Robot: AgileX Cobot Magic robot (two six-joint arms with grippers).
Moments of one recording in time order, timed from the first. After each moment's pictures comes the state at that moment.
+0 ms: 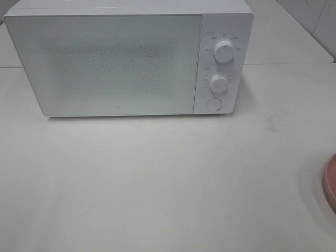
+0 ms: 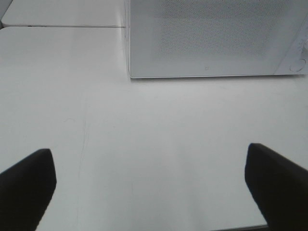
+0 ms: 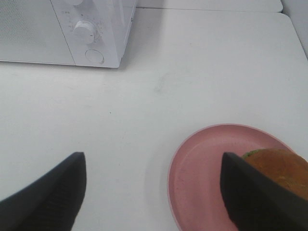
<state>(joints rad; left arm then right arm) 0.10 0.00 -0.52 -0.27 1.07 0.16 0.14 0.30 -0.56 -0.05 0.85 0.14</state>
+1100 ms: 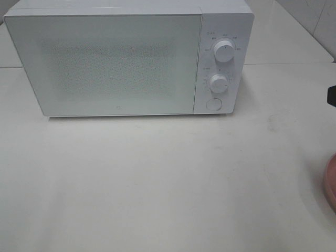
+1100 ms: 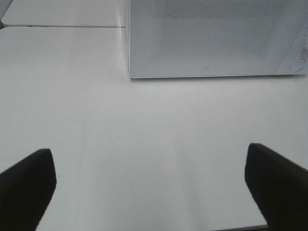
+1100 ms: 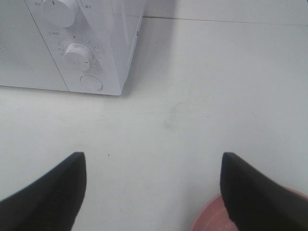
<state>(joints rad) 0.10 0.00 -0.52 -0.27 1.07 0.16 0.14 0.77 -0.48 -0.05 0.30 0.14</state>
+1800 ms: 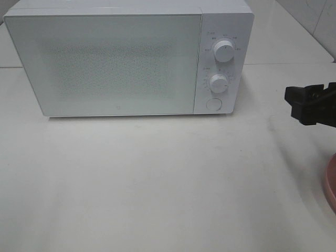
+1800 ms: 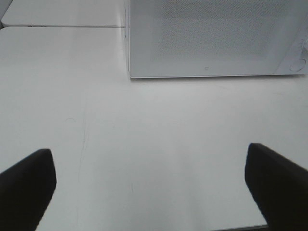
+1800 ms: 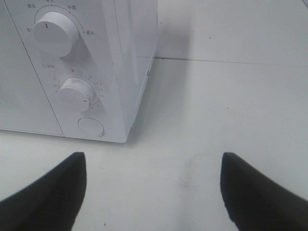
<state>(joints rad) 0.10 0.00 -0.52 -0.27 1.07 0.16 0.14 1.18 -0.29 -0.05 -0.53 0.11</state>
